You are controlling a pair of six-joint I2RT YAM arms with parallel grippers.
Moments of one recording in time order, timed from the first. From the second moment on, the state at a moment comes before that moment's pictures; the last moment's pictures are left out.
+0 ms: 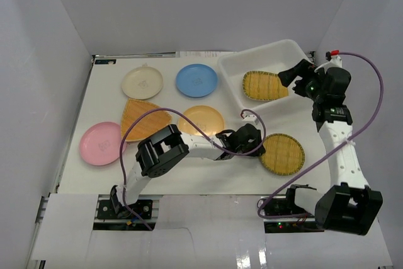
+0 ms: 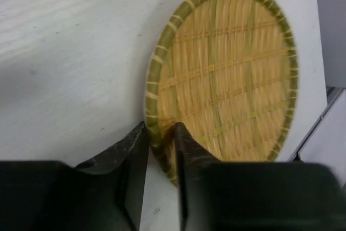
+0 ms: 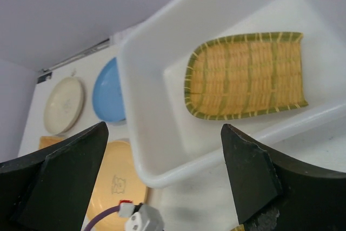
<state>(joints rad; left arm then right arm) -1.15 2.16 1.37 0.18 -0.08 -0.85 -0.10 1.16 1.01 -0.14 -0.33 0.47</state>
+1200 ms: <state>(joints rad) -0.65 2.29 2.09 0.13 0.20 -0.83 -0.10 0.80 1.12 -0.17 -0.63 0.58</state>
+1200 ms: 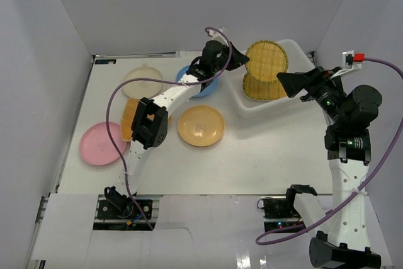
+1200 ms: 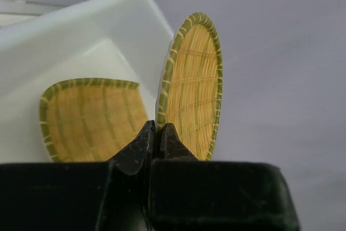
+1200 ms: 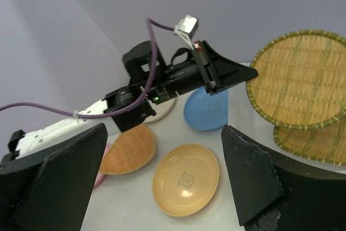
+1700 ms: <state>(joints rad) -0.66 2.55 2.25 0.03 0.19 -0.81 -0.10 0.77 1.02 -0.17 -0.63 0.57</state>
